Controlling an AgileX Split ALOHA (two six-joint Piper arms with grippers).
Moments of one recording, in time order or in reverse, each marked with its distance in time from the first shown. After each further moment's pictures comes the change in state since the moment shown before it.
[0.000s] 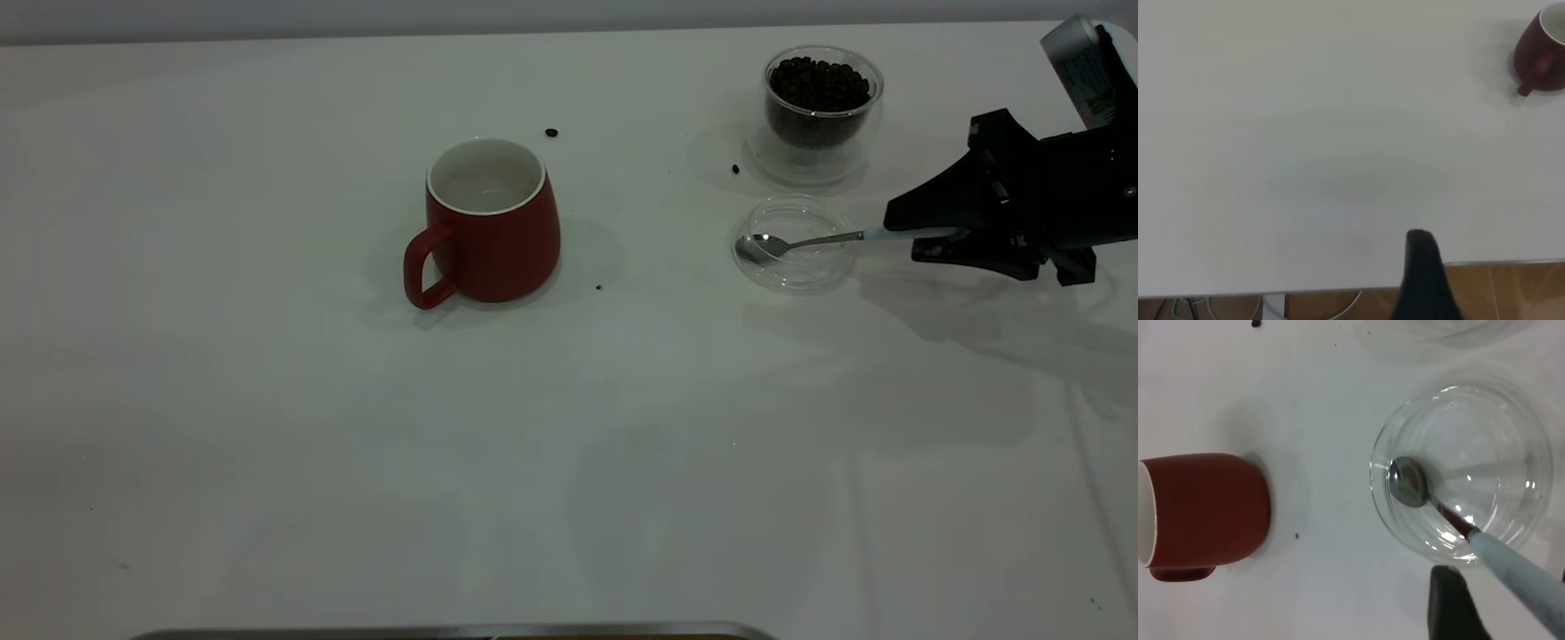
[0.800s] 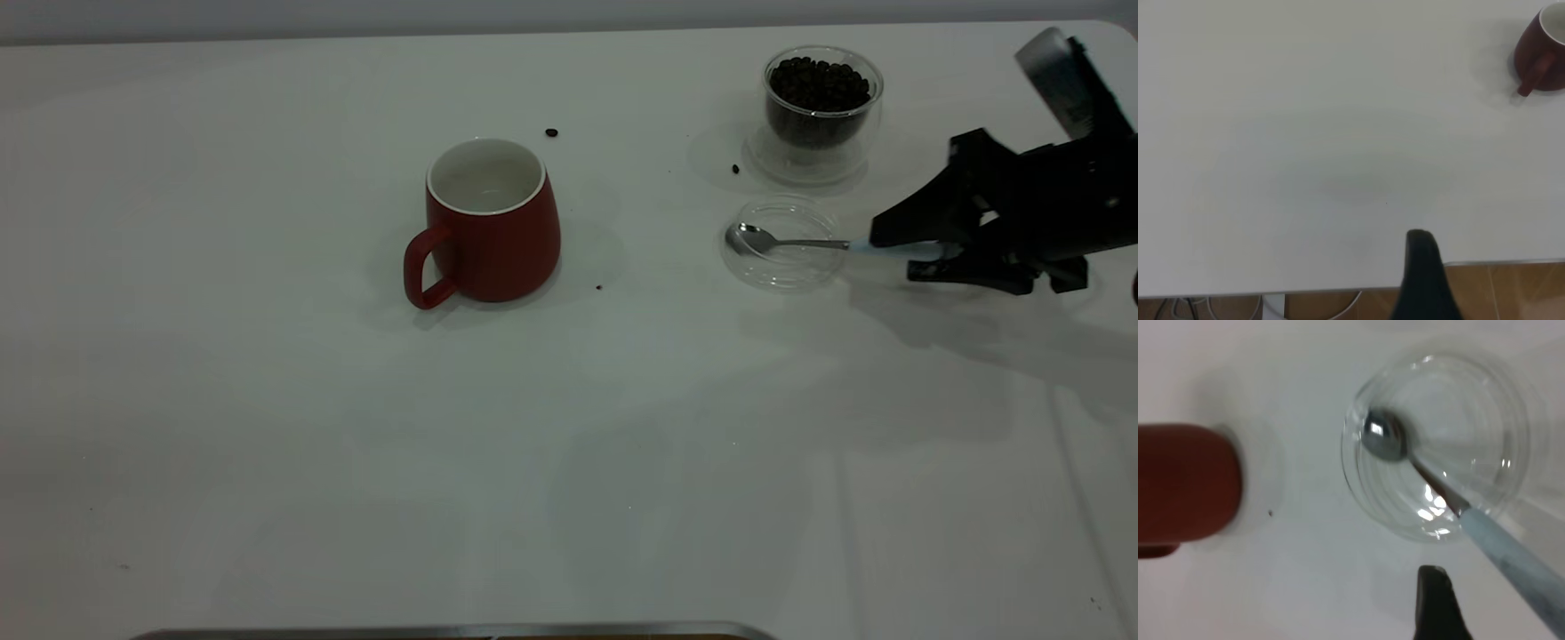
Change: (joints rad) left arm 0.000 0.000 0.000 0.000 0.000 0.000; right arm 0.049 0.000 -0.002 -0.015 -0.083 -0.011
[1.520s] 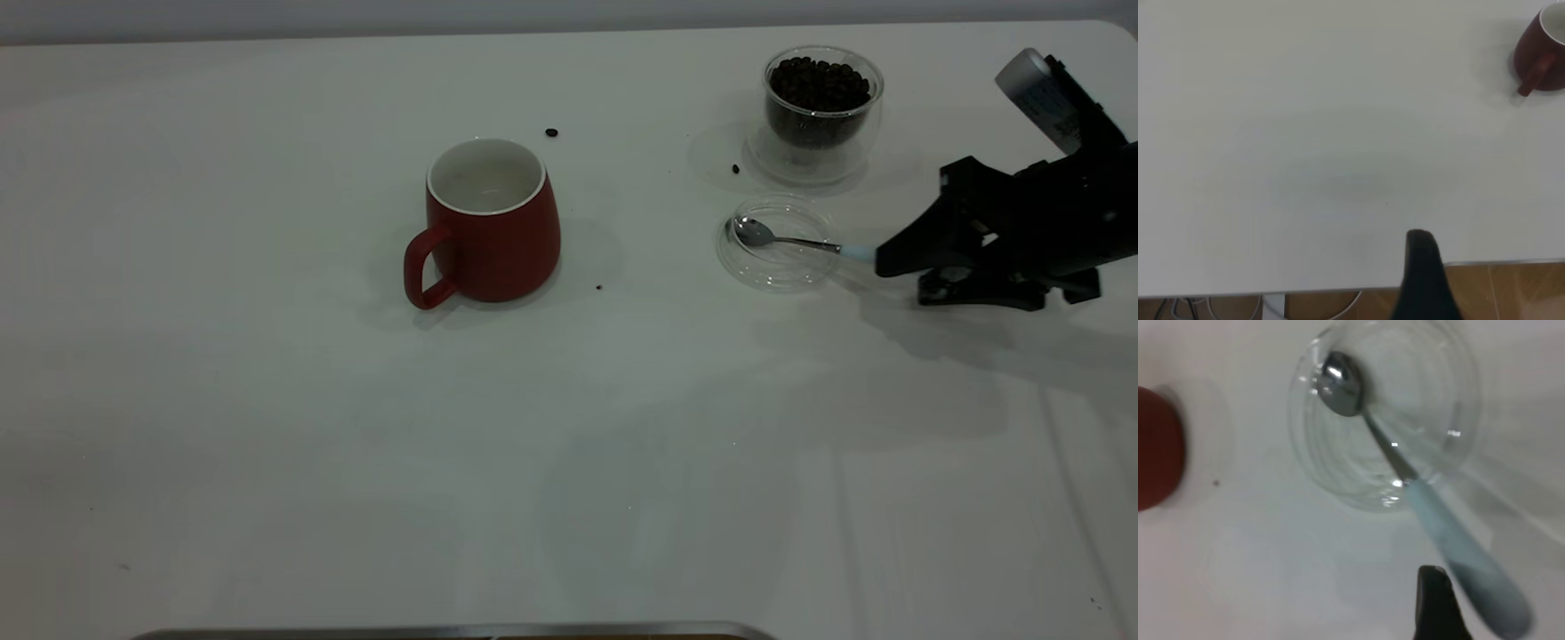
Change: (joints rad) left arm 0.000 0.000 0.000 0.000 0.000 0.000; right arm -0.001 -0.024 0.000 -0.092 -0.099 0.032
